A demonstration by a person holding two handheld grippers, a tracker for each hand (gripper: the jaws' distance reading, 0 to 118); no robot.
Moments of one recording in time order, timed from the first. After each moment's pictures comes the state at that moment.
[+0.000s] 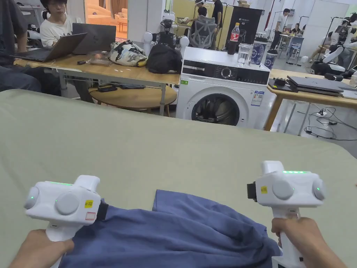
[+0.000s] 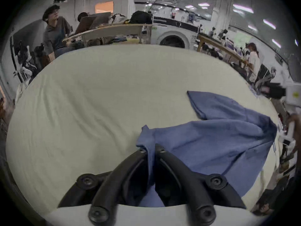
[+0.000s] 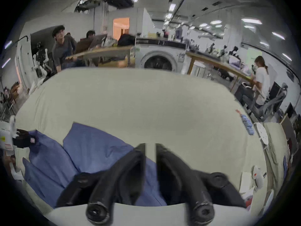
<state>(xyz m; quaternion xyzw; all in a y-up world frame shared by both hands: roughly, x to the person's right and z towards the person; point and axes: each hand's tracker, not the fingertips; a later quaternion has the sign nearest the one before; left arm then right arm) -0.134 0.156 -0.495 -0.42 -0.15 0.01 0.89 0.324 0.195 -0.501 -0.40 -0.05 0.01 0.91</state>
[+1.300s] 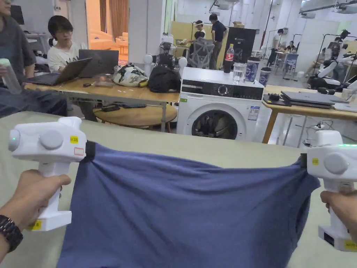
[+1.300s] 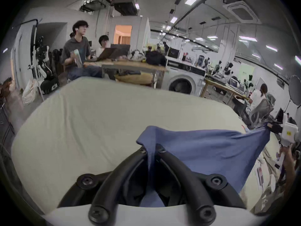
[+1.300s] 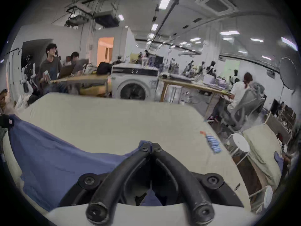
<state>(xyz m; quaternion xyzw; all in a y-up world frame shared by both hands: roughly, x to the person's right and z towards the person) -0.176 0.320 -0.504 -0.30 -0.11 0.06 0.95 0.390 0.332 -0.409 -0.22 -0.17 0.02 0.96</state>
